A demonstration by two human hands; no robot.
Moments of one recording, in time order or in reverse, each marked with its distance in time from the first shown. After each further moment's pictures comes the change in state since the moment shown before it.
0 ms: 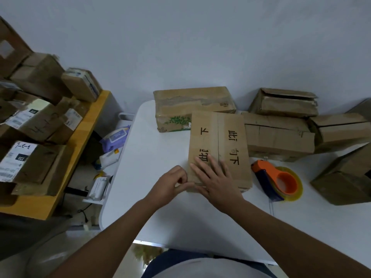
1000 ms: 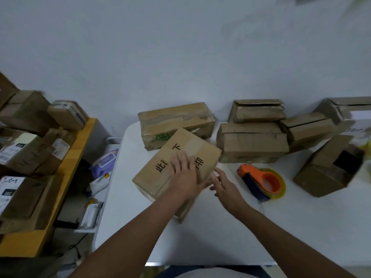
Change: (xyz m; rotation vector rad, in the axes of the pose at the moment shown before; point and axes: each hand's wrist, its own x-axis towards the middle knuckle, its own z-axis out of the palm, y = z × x) left_hand 0.072 0.080 0.028 0.674 -0.195 -0.245; right_hand -0.034 0.018 -0.025 1.192 0.179 0.548
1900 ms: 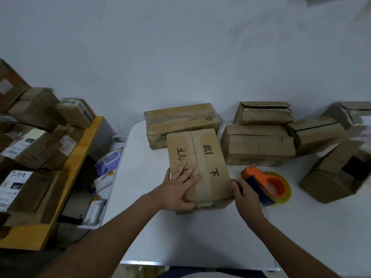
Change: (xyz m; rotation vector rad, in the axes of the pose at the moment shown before) left_hand -0.023 -0.067 0.012 0.026 -0.105 0.423; right_hand -0.007 0.037 -0.019 -0.099 0.301 -0.031
